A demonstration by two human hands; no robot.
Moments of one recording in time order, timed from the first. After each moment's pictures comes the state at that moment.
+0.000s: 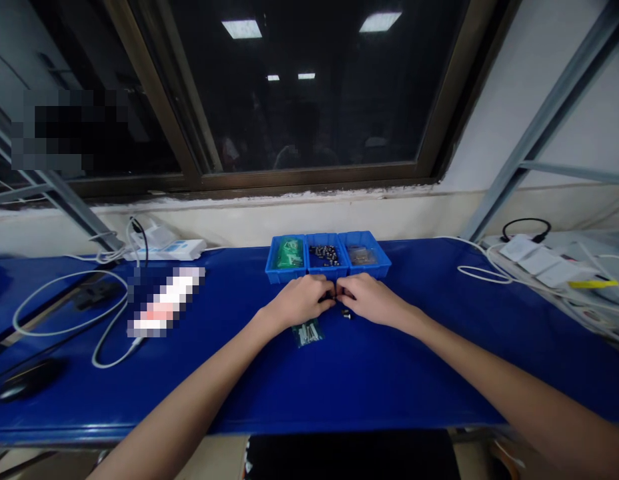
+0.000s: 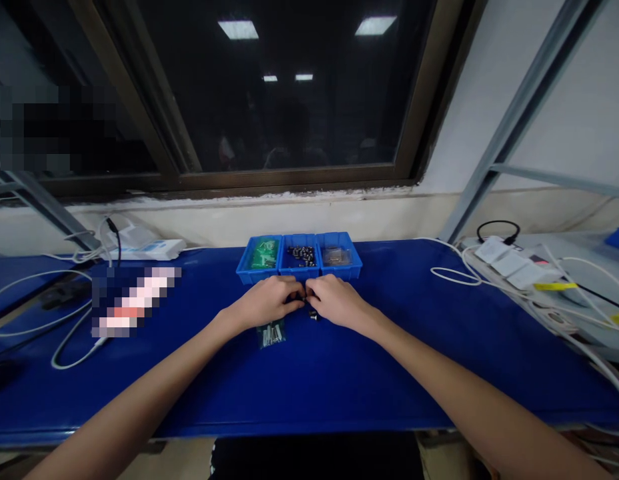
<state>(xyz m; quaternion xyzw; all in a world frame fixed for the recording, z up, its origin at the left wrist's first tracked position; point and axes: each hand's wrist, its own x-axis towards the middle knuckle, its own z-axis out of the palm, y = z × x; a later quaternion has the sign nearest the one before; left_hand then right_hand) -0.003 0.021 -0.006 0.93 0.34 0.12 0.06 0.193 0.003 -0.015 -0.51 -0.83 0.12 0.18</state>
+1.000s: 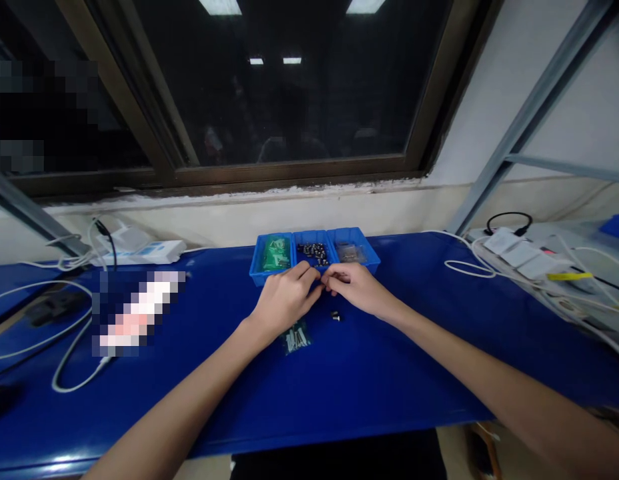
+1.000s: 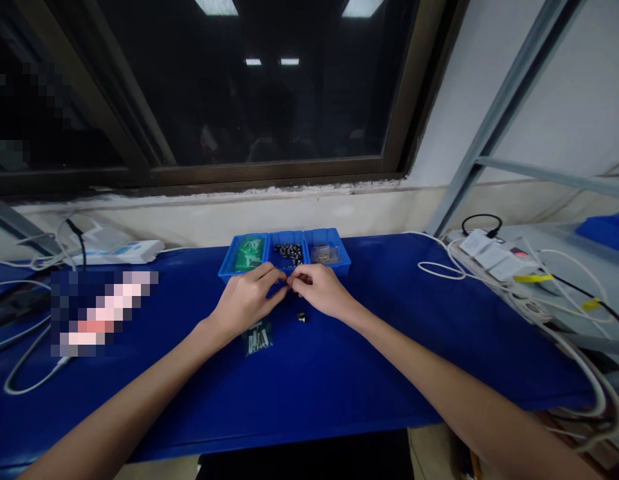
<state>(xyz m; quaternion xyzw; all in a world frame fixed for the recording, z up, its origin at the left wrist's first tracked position) 0.000 0.012 0.000 0.90 0.37 0.22 -0.12 0.192 0.014 -0.015 -0.45 -0.73 0.36 0.38</state>
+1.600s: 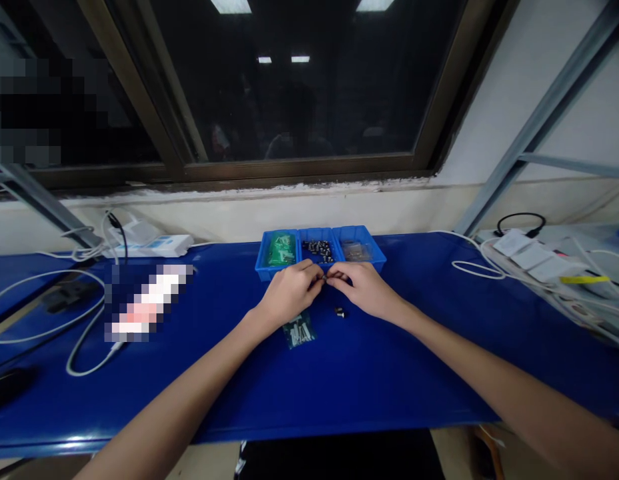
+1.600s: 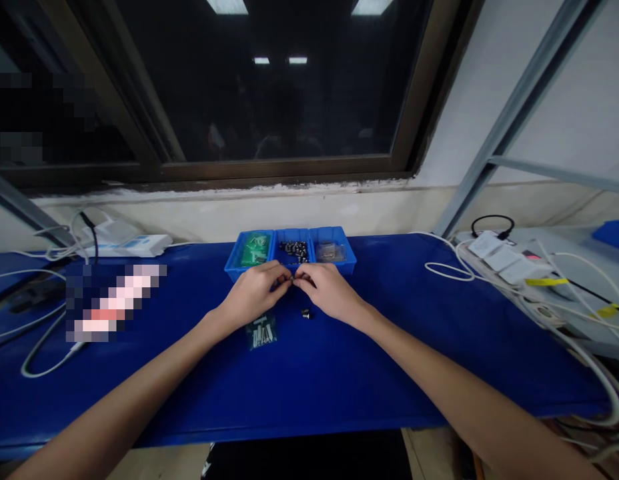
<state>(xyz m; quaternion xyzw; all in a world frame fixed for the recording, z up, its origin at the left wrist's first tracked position) -0.001 0.021 -0.005 0.89 0.39 0.23 0.02 0.192 0.007 -0.008 -0.43 -0.82 0.18 0.34</state>
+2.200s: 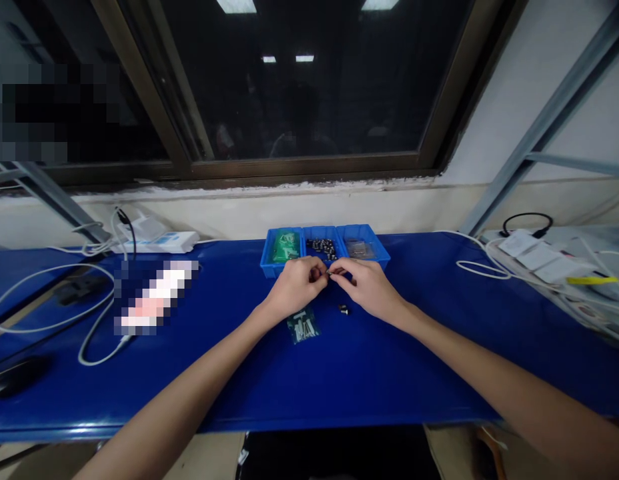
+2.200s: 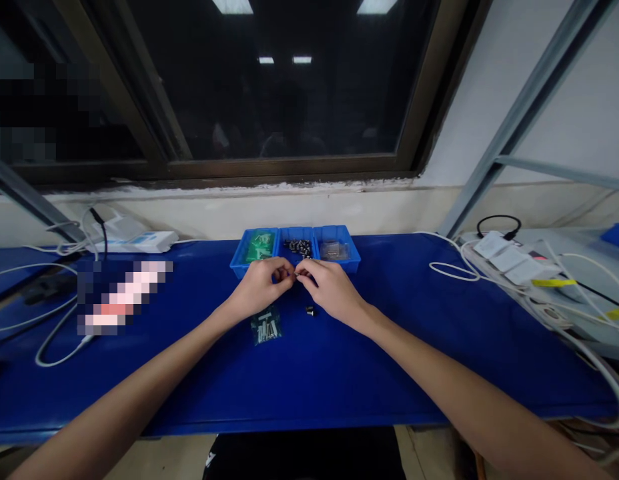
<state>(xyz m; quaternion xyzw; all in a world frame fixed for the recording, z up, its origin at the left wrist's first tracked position) 0.004 0.025 -0.003 0.86 0.39 0.30 0.15 0.189 0.002 -0.011 -0.41 -0.82 0.09 0.39</state>
